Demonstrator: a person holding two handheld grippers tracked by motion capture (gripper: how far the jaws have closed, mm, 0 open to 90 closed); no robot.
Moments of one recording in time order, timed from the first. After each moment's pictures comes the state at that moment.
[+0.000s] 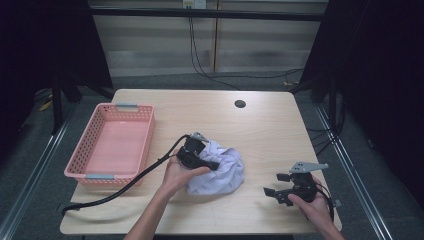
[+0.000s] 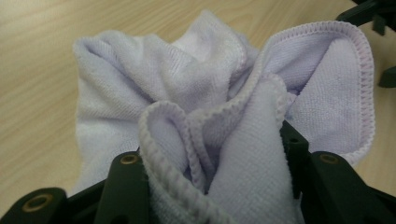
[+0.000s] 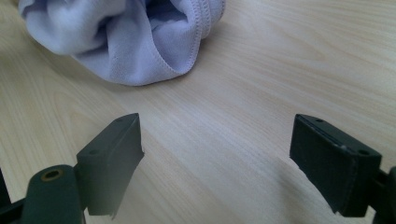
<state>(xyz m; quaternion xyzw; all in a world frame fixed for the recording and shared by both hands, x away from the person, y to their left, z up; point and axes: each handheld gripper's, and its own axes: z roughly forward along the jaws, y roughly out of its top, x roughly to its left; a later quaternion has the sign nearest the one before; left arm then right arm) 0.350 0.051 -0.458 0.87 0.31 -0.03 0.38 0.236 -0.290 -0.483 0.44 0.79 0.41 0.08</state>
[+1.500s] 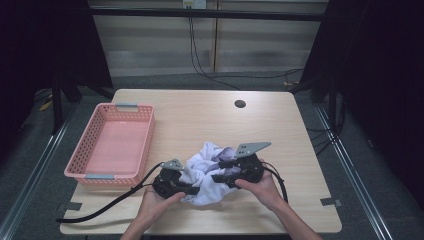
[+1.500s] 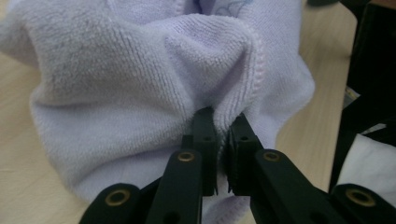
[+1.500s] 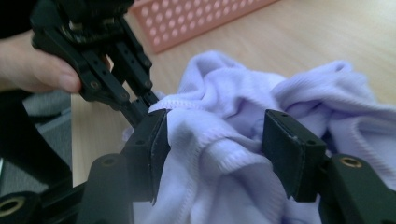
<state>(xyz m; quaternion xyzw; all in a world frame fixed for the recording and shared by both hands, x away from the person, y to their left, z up) 0.282 0.115 -0.476 0.86 0.29 -0.08 0.41 0.285 -0.150 -0.441 0.28 0.83 0.48 0.03</state>
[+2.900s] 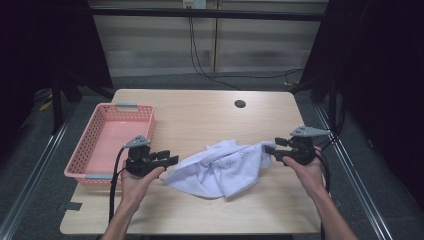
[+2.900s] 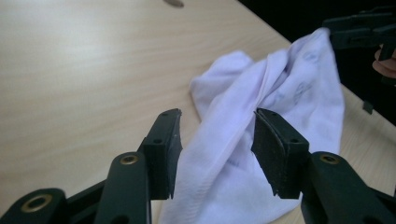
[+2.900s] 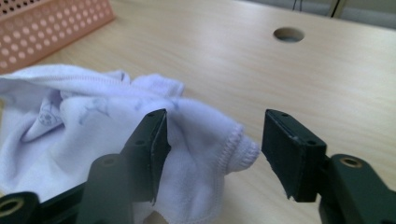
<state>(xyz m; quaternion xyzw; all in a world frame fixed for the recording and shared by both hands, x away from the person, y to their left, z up) 0.314 0.178 -0.426 0.76 0.40 0.04 0.51 0.309 -0.290 -0.427 0.45 0.76 0.44 0.18</state>
